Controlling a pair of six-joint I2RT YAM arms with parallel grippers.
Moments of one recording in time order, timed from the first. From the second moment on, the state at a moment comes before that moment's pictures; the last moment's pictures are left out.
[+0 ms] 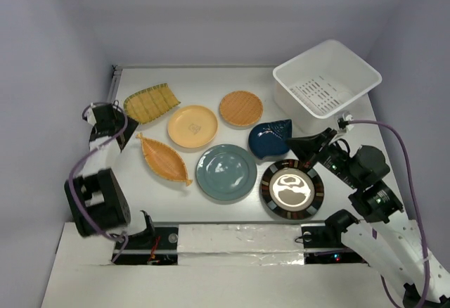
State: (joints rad) left arm 0.29 1.34 0.80 -0.23 -0.02 -0.75; right arm 0.51 0.50 0.68 -0.13 -0.28 0.48
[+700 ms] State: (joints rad) left arm 0.32 1.91 1.10 0.12 0.12 -0.88; right arm 0.51 0.59 0.67 -0.12 -0.31 0.48
